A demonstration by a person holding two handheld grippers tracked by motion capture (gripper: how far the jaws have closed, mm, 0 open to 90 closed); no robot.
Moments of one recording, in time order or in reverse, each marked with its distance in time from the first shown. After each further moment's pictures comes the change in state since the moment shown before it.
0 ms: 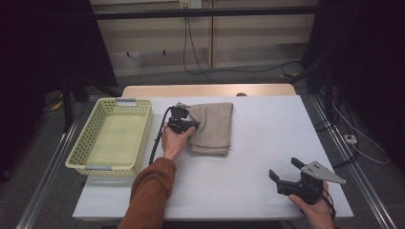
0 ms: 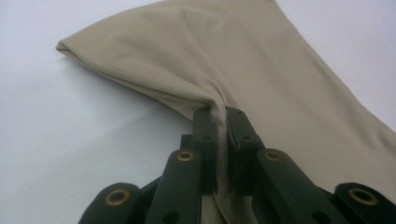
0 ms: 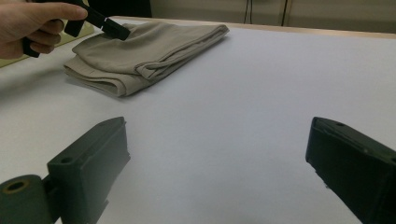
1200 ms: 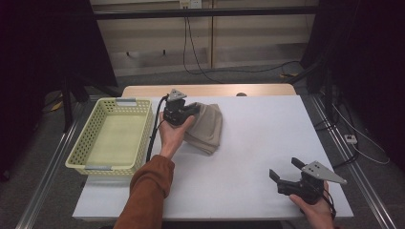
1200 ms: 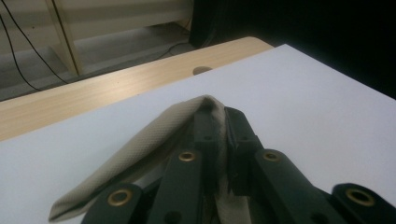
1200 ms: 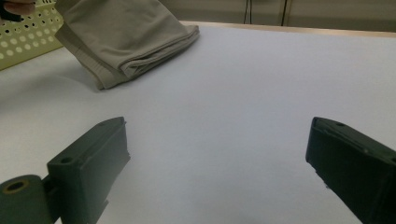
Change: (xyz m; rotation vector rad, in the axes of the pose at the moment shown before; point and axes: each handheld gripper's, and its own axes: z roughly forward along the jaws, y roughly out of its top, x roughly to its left) left arm -0.025 0.030 -0.057 -0.280 -0.012 0.104; right arm -0.001 0.000 0.000 -0.005 0.002 0.010
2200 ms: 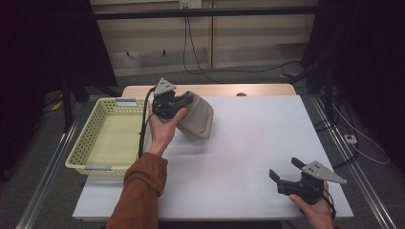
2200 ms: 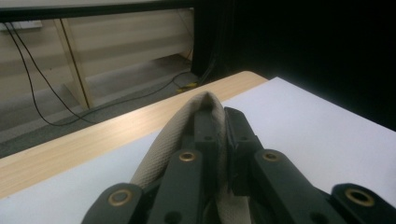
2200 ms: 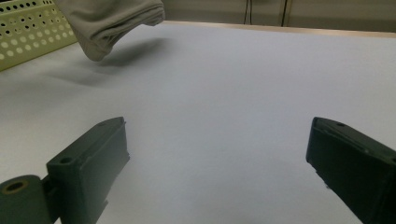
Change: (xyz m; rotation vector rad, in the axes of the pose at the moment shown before) left arm -0.001 0.031 -0.046 -0.116 0.011 0.064; right arm 0.000 0.000 0.000 -0.001 0.000 0.001
